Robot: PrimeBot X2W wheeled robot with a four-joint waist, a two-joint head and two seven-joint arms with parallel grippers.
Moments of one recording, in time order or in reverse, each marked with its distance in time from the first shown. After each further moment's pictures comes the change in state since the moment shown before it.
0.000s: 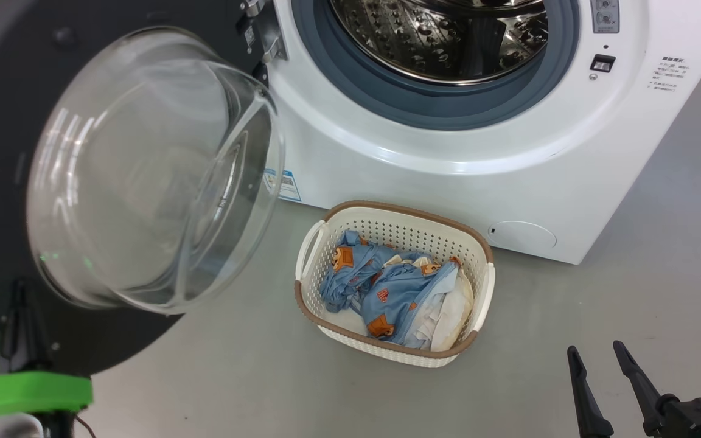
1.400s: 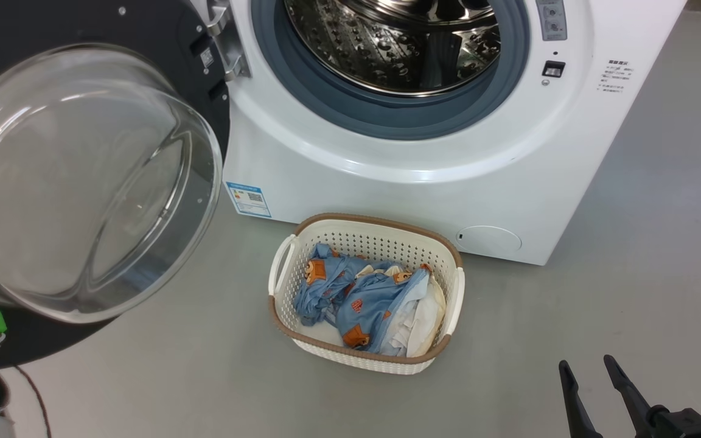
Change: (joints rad) left arm -0.400 -0.048 0.391 0.500 0.263 -0.172 -0.050; right arm 0.022 0.000 0.021 0.021 0.003 0.000 0.000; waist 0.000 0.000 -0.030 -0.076
